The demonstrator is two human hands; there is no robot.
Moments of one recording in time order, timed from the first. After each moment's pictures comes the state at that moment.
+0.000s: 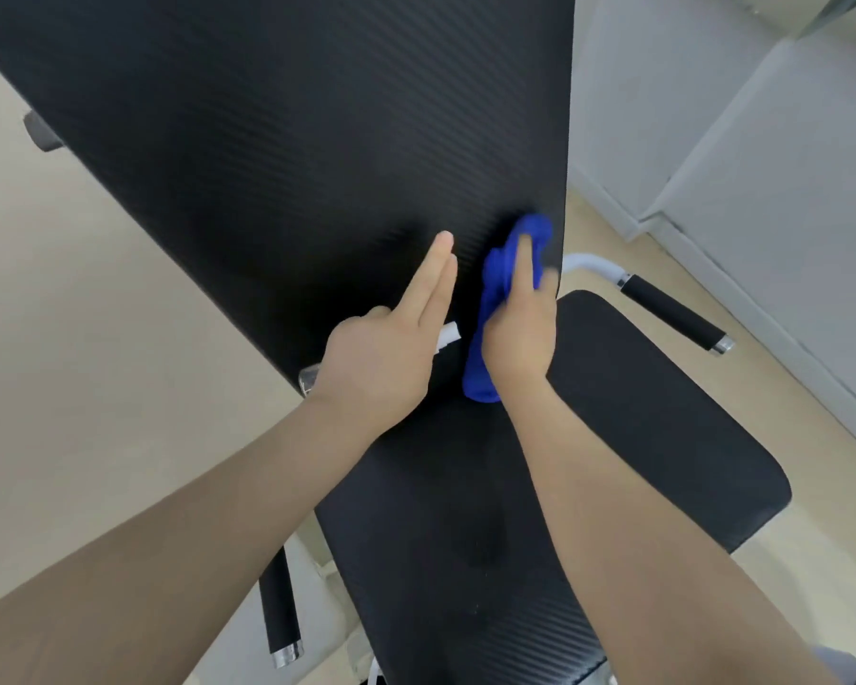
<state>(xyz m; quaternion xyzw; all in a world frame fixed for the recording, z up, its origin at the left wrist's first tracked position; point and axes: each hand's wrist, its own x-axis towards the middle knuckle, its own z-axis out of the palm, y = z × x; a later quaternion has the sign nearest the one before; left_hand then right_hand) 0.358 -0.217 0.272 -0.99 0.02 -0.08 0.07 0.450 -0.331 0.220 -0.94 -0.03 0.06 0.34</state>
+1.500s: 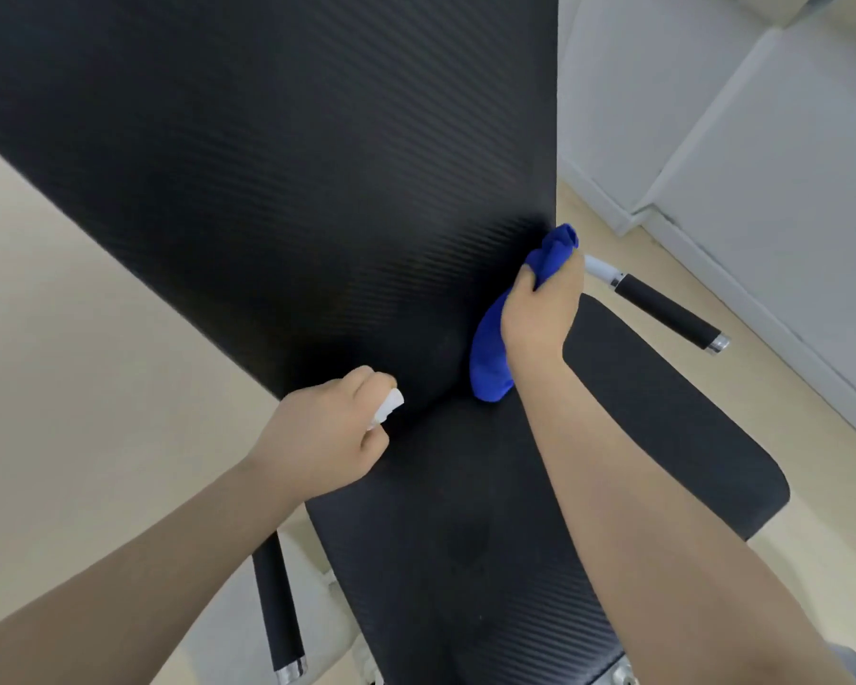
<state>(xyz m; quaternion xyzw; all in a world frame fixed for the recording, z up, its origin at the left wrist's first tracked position) 0.324 -0.187 0.259 -0.99 0.05 0.03 -0.11 0.484 -0.338 0.223 -0.81 0.15 0.01 0.57</state>
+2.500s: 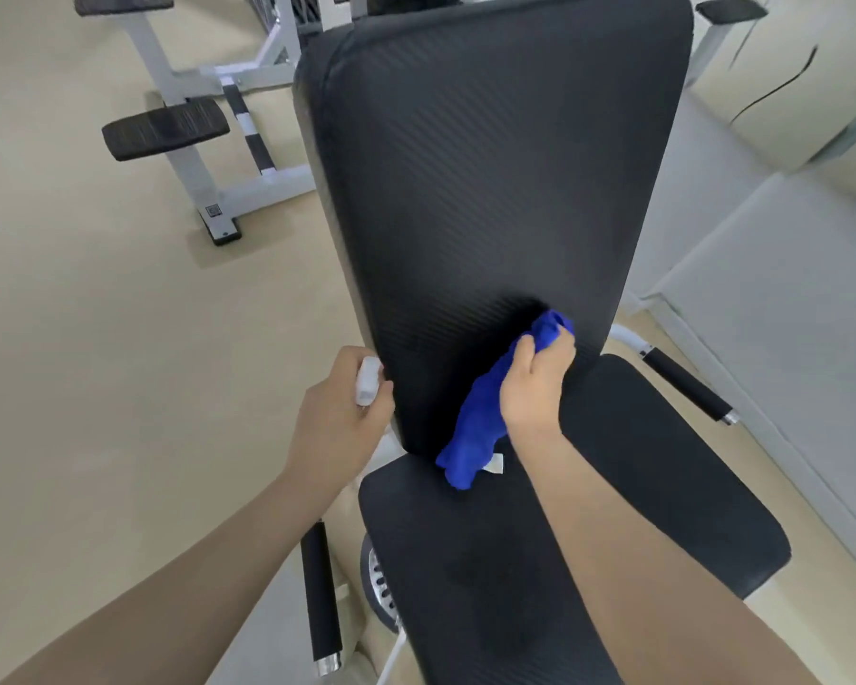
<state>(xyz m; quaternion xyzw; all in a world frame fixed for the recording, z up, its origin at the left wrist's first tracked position) 0.271 -0.145 0.297 -0.84 -0.29 -0.09 -0.45 0.398 -0.275 0.261 -0.83 0.02 0.03 0.56</state>
